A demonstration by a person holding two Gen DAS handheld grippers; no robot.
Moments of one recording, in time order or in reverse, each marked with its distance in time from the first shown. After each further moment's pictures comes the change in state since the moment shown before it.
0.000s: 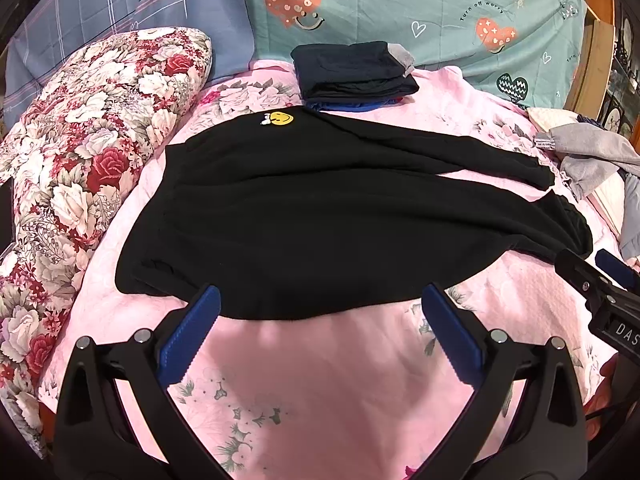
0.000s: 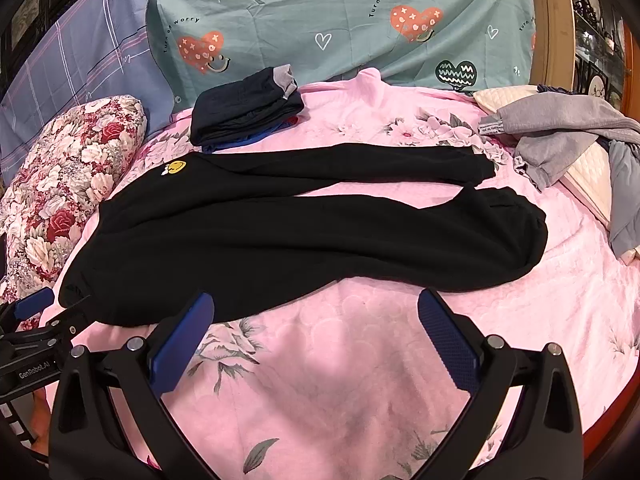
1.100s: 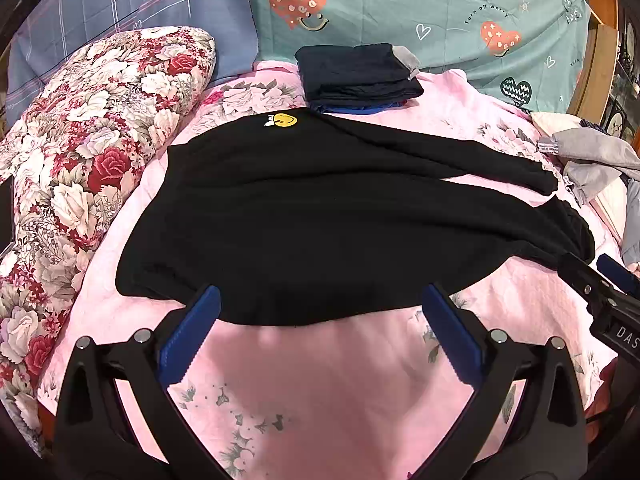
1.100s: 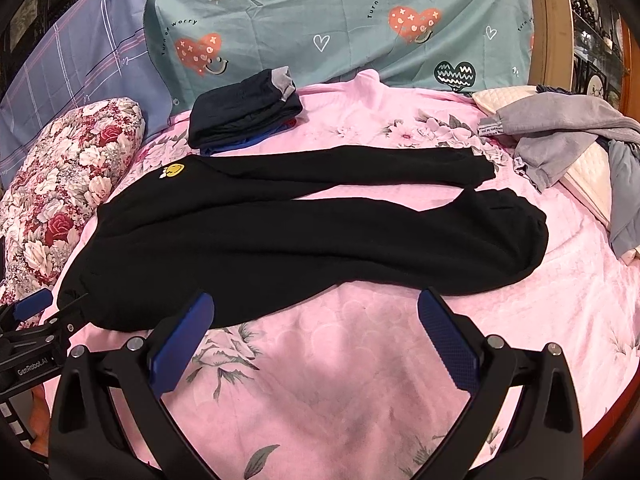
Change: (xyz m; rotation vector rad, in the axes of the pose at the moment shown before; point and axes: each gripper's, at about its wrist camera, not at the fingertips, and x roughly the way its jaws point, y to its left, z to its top) left arm 0.005 0.001 0.003 -0.012 -0.005 0.003; right arm 0.003 0.000 0.001 0.004 -0.009 -0.001
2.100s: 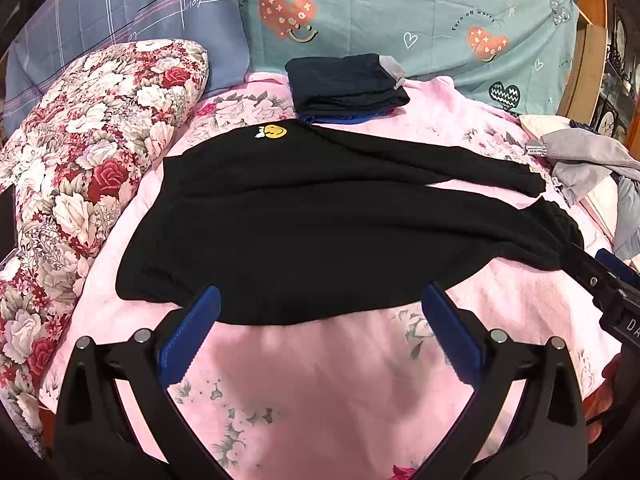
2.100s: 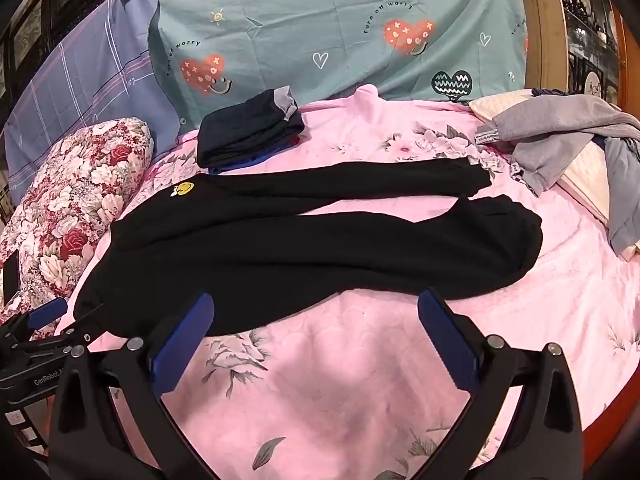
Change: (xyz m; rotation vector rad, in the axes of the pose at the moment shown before) left arm -0.016 -0.011 0.000 0.018 -0.026 -0.015; right arm -0.022 -0.010 0.003 0.026 -0.044 0.039
